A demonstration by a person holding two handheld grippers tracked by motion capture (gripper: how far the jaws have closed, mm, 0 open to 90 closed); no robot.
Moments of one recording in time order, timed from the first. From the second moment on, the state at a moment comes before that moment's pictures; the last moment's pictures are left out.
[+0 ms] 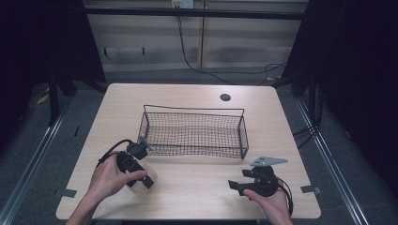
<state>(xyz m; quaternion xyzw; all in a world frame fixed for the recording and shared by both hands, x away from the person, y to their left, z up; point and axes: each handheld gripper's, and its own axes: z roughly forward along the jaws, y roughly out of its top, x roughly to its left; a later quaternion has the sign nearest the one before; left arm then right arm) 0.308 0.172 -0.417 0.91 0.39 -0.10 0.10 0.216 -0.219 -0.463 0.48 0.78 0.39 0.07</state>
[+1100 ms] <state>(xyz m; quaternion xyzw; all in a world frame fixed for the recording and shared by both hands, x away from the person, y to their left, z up) 0.312 0.187 -0.365 0.92 0.35 -0.11 0.15 0.217 -0.219 -0.464 0.49 0.78 0.39 0.07</state>
